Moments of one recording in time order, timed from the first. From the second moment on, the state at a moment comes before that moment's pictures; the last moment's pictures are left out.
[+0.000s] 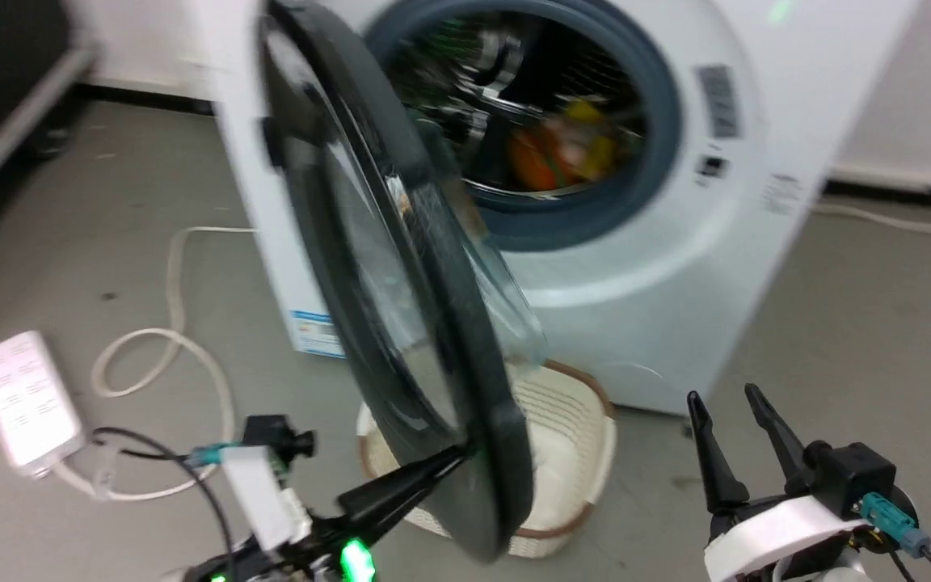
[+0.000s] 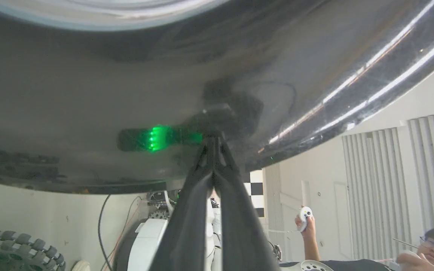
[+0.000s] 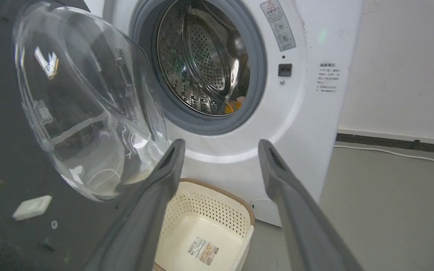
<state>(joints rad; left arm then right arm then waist) -0.13 0.05 -0.01 0.17 -1.72 -0.08 1.00 -0.10 -0.05 0.08 0.28 0.18 0.13 -0.26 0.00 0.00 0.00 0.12</state>
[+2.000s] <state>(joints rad) -0.01 0.17 -0.15 0.09 -0.27 -0.09 -0.26 -0.03 -0.05 0.08 0.19 0.19 0.13 -0.26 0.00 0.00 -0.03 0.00</state>
